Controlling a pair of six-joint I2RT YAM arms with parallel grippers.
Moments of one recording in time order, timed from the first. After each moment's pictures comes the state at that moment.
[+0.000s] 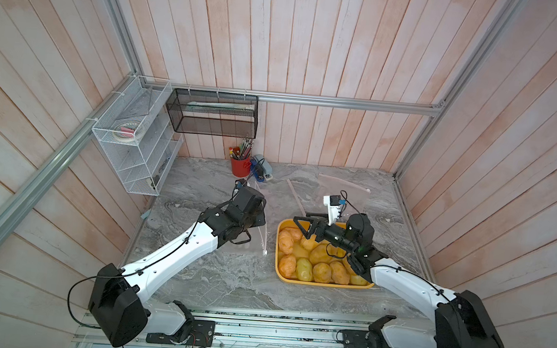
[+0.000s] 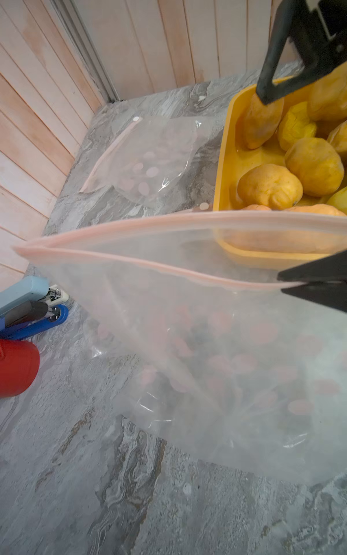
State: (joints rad) left arm -0.66 1.35 1.16 -0.59 -0.23 -0.73; right arm 0.56 1.29 0.63 0.51 -0.48 0.59
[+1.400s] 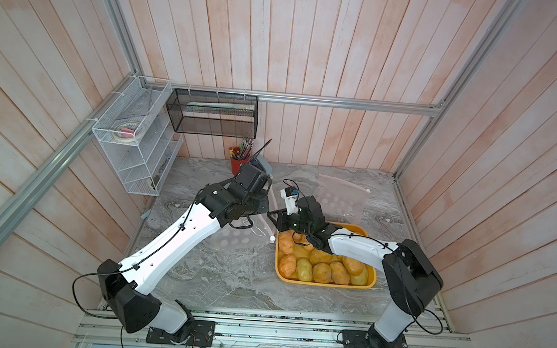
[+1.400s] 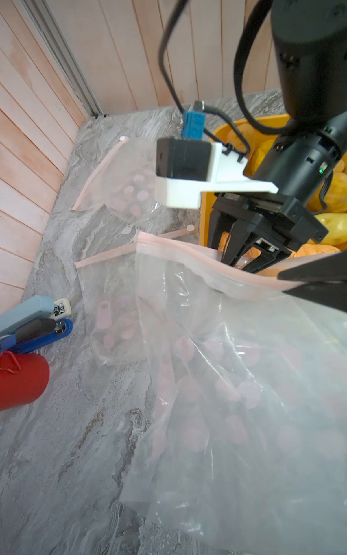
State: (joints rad) left arm -0.65 1.46 1.60 -1.00 -0.17 -0.71; right arm 0.75 1.74 1.04 0.26 -0.24 0.47
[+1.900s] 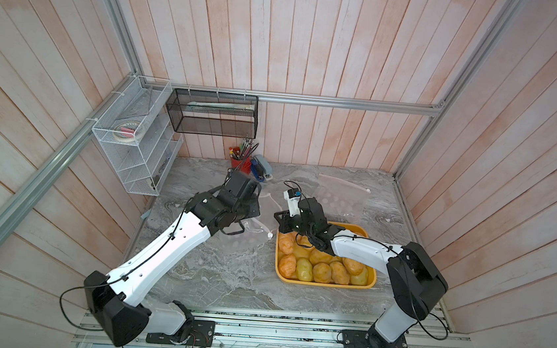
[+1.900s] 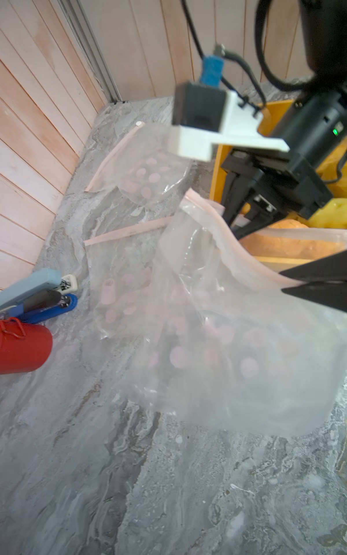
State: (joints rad) left arm -0.62 1.29 1.32 -0.85 -0.21 -0.75; right arm 0.75 1.71 1.02 0.19 -0.14 0.42
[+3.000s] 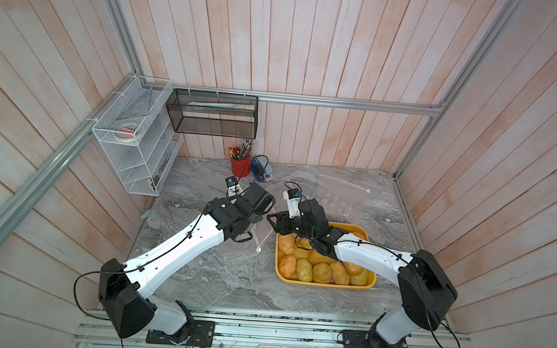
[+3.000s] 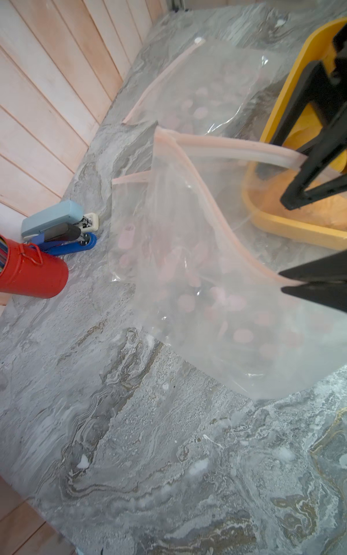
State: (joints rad) left arm -0.73 1.44 1.40 -0.97 -0.53 -1.00; right arm 0.80 1.63 1.01 0.17 -0.14 0.47
